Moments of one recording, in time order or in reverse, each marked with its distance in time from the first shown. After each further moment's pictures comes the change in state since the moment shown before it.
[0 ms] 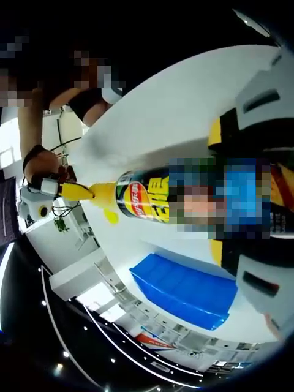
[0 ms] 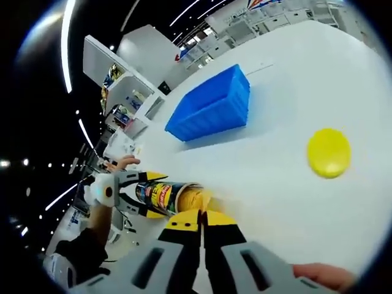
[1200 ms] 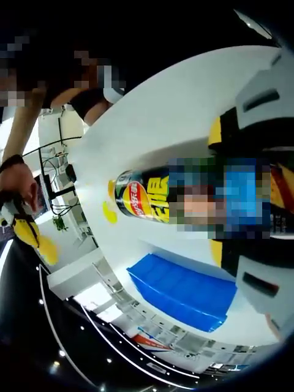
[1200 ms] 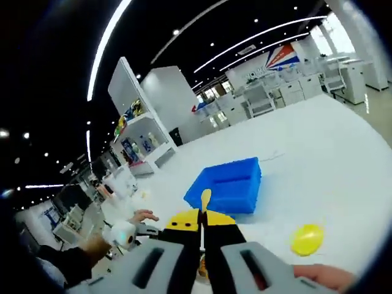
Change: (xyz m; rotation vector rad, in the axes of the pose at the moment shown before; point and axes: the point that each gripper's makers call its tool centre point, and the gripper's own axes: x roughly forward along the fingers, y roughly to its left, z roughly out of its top) left arm 0.001 0.000 0.000 -0.023 0.001 -0.009; right arm -0.073 0.066 0.133 -0.256 -0.460 -0.025
